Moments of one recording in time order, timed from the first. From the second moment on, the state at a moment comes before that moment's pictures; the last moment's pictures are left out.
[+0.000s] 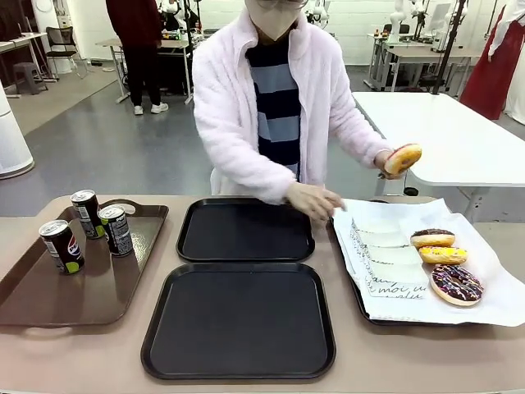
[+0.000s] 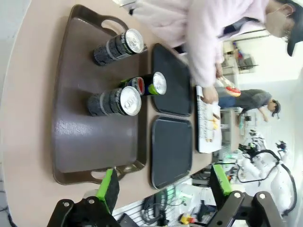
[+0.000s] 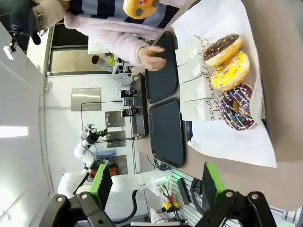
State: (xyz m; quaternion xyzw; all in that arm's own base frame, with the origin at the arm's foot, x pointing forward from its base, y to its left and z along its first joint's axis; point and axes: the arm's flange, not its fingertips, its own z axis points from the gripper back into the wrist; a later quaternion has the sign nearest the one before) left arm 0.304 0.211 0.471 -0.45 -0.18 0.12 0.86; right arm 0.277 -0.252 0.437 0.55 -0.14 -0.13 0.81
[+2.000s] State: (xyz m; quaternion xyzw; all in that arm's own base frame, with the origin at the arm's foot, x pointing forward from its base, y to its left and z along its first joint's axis) left arm 0.360 -0.010 0.466 0.00 -0.13 -0.07 0.99; right arm 0.277 -0.252 0.437 0.55 -0.14 -0.13 0.81
